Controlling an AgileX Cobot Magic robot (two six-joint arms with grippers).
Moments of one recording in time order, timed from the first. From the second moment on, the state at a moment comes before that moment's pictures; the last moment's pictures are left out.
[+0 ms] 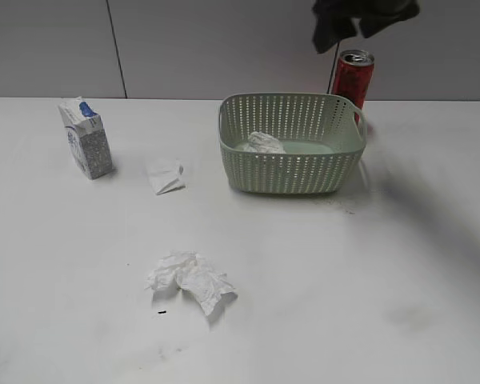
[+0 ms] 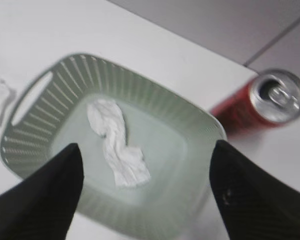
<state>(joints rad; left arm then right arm) -0.10 -0.01 -0.51 -0.07 1.04 0.13 0.37 1.92 -1.80 0.01 0.90 -0.10</state>
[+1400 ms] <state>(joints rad) -0.25 1.54 -1.39 -0.26 0.86 0.44 0.09 0.80 -0.68 0.06 0.97 -0.15</state>
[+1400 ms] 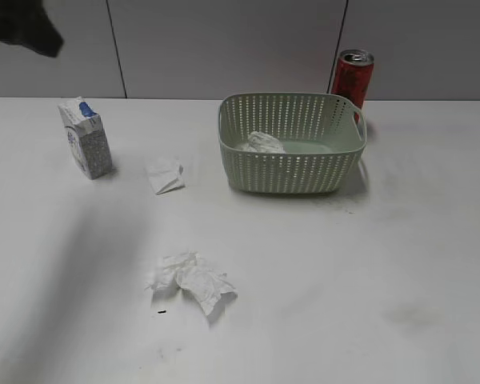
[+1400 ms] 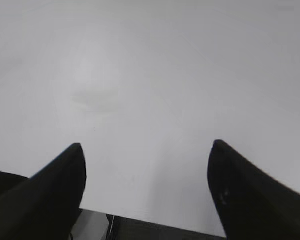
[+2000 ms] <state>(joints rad) -0.46 2.11 -1.71 -0.12 0.94 0.44 0.09 0.22 -0.44 0.07 0.94 -0.08</state>
